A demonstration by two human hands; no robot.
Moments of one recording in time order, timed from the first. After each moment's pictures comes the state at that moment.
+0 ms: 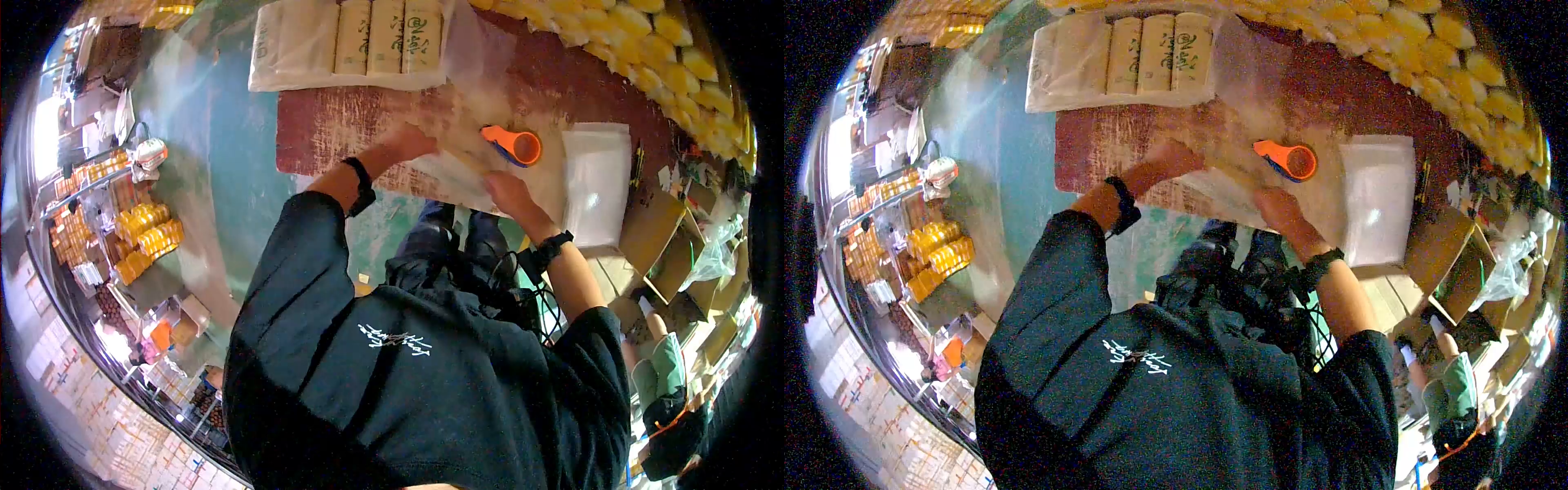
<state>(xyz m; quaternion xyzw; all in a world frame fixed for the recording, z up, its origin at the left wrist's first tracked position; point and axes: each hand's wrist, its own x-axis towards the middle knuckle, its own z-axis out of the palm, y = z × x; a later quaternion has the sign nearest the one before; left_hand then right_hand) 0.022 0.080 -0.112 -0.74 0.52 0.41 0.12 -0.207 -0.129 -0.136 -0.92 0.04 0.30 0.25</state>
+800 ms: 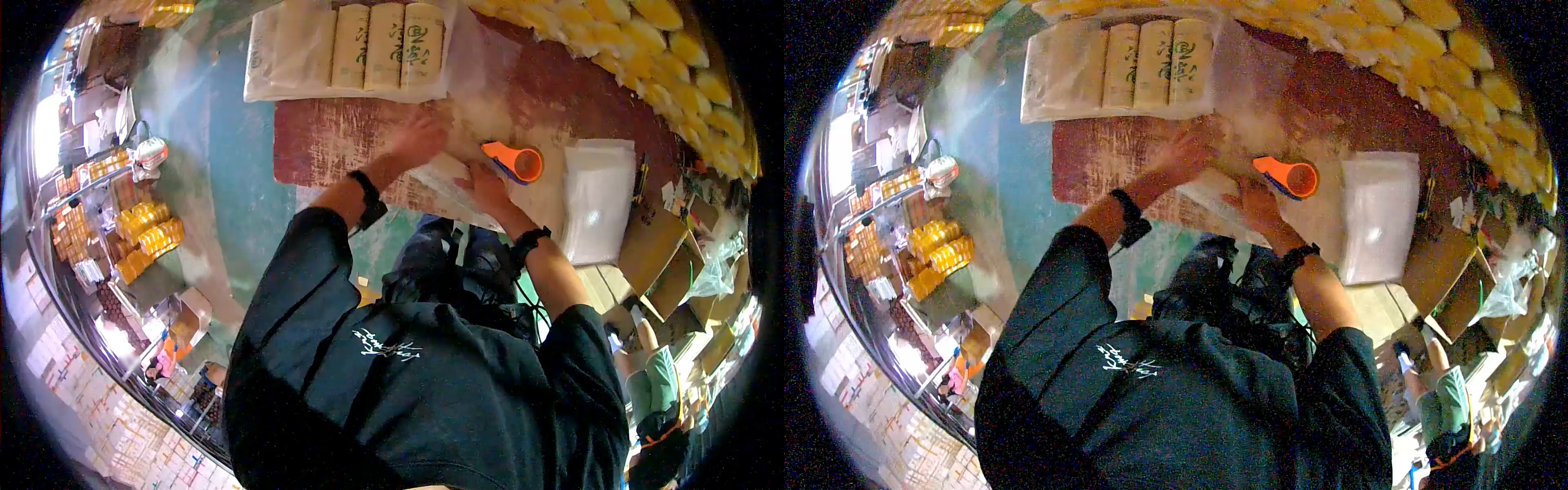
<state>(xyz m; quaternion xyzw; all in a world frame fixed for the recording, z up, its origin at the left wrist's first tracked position) 0.026 0.078 -0.166 -0.74 0.64 -0.05 -0.20 -0.161 -0.096 -0.169 -0.89 0.13 0.24 0.37</state>
